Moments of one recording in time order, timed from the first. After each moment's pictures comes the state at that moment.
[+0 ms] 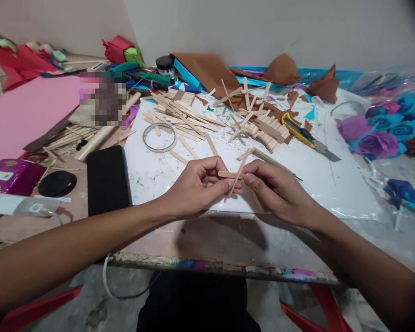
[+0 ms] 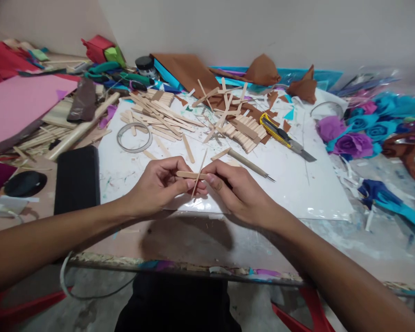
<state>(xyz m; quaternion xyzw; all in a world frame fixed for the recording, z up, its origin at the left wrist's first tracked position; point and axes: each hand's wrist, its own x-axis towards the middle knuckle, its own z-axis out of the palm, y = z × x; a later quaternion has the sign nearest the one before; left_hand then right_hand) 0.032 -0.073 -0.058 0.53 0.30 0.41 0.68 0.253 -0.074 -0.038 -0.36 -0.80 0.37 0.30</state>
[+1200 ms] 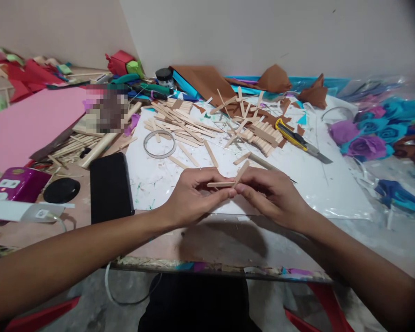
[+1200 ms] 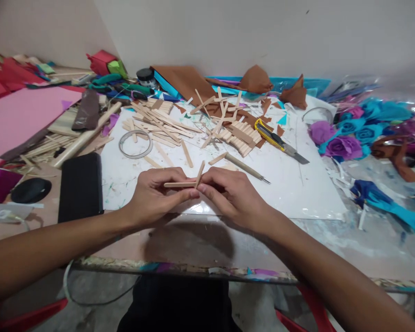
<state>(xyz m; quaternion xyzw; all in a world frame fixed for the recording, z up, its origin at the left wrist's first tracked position) 0.030 -0.082 -0.061 0.65 0.35 0.45 0.50 0.248 -0.078 -0.032 -0.35 -0.84 0.28 0.32</state>
